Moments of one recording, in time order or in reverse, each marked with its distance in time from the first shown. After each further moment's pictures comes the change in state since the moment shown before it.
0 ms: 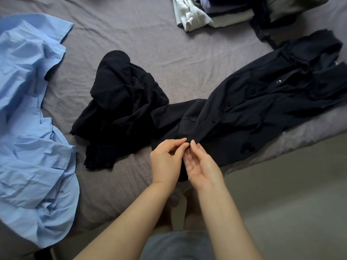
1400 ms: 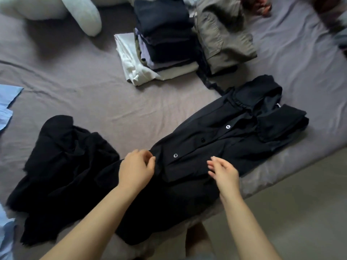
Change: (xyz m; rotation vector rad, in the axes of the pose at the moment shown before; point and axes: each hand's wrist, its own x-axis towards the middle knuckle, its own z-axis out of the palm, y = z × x) left_hand 0.125 0.077 0.110 0.826 -0.171 0.102; right_hand 0.101 -0.232 -0.046 -0.697 0.248 -0.500
